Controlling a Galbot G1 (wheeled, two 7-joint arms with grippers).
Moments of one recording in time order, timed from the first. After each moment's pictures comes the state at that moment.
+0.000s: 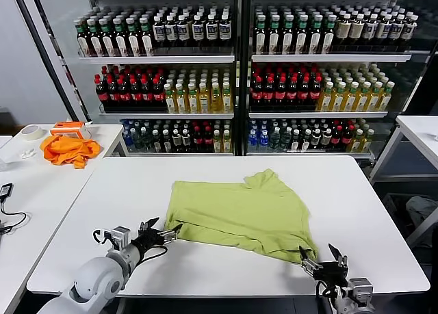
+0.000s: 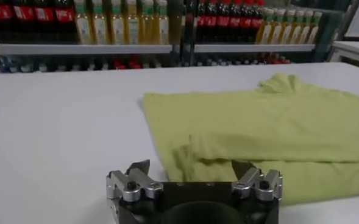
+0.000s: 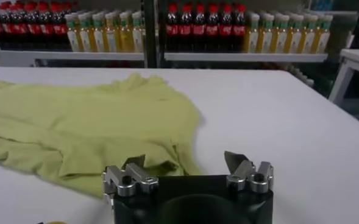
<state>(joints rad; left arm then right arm) 1.14 -0.89 -0.20 -1.84 -0.74 0.45 -0.07 -1.63 1.17 0.54 2.12 0.43 -0.39 0.16</state>
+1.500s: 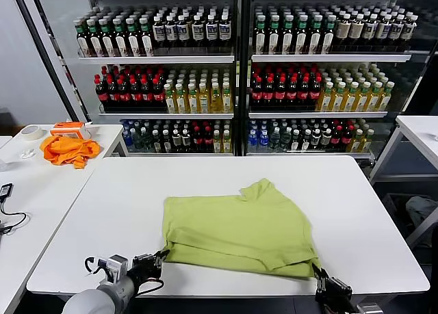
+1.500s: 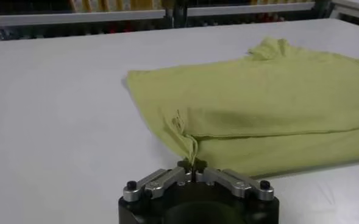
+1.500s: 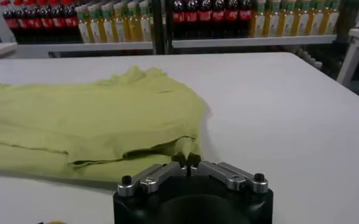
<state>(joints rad) 1.43 -0.84 -0.31 -2.08 -0.71 0.57 -0.16 -1.86 1.16 0.60 2.24 0.39 -0.33 0.12</state>
